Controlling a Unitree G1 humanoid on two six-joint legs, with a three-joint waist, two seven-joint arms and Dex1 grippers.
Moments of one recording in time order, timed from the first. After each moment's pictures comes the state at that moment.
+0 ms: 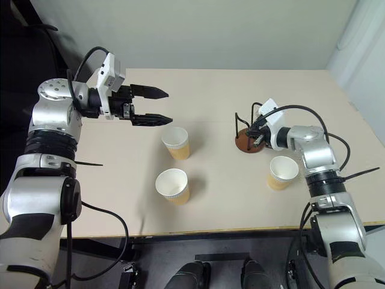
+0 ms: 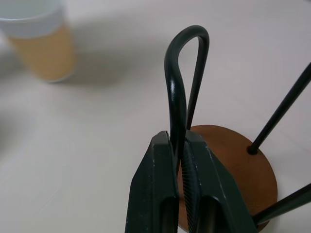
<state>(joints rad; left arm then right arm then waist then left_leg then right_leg) -1.25 0.68 -0.01 0.91 -0.16 0.08 -1.52 -0.87 -0.55 0.11 0.34 0.14 0.52 0.95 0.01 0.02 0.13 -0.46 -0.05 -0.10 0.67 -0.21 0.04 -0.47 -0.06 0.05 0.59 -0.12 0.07</state>
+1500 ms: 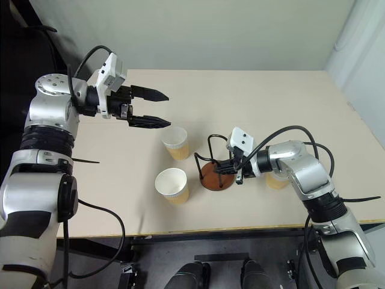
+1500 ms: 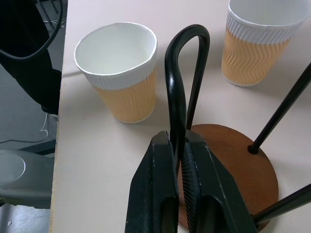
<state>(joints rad) -1.26 0.71 -0.09 0.90 -0.17 0.12 -1.58 -0.74 -0.57 0.29 -0.09 0.31 0.72 1.12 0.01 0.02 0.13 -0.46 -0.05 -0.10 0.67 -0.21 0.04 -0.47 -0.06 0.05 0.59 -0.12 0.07</state>
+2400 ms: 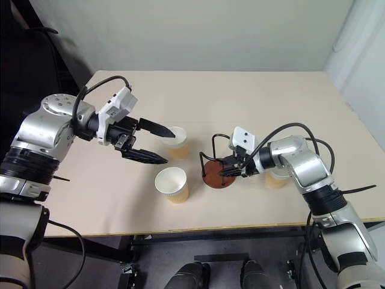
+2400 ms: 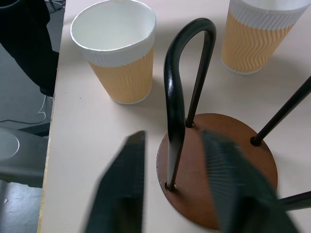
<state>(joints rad) -1.05 0.93 -0.40 0.44 -0.55 0.34 -1.58 -0.79 -0.59 0.33 0.03 0.25 0.62 1.21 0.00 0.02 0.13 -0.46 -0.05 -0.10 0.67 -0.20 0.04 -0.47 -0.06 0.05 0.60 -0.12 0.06</state>
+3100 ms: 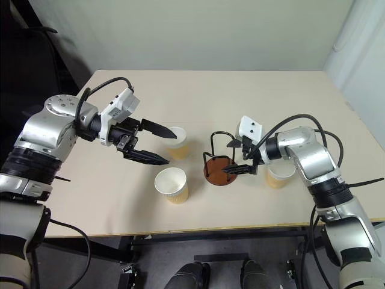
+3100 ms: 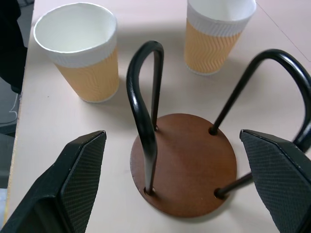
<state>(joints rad) -1.06 0.92 -0.41 0.47 -0.56 0.32 -1.58 -0.84 -0.63 0.30 0.08 0.23 0.57 1.19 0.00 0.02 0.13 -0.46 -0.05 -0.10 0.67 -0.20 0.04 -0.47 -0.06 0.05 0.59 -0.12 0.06</state>
